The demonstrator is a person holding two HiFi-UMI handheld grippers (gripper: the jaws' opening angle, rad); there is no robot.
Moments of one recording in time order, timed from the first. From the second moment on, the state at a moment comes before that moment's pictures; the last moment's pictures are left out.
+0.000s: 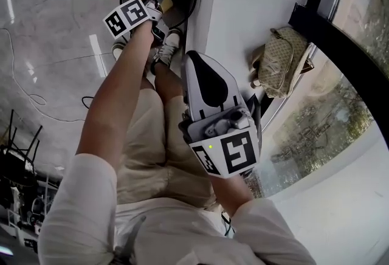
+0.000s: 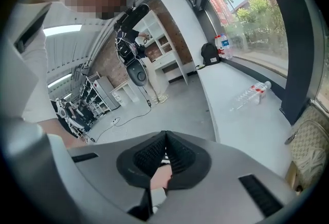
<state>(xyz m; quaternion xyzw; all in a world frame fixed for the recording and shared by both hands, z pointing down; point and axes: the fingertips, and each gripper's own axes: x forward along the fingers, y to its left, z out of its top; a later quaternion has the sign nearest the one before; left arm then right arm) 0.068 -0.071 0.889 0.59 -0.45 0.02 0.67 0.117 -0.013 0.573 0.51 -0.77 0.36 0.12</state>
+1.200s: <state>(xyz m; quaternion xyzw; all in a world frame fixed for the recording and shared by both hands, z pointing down) 0.068 -0.059 0.879 0.64 -0.42 0.10 0.64 0.090 0.013 0.549 0.51 -0.78 0.33 0.13</state>
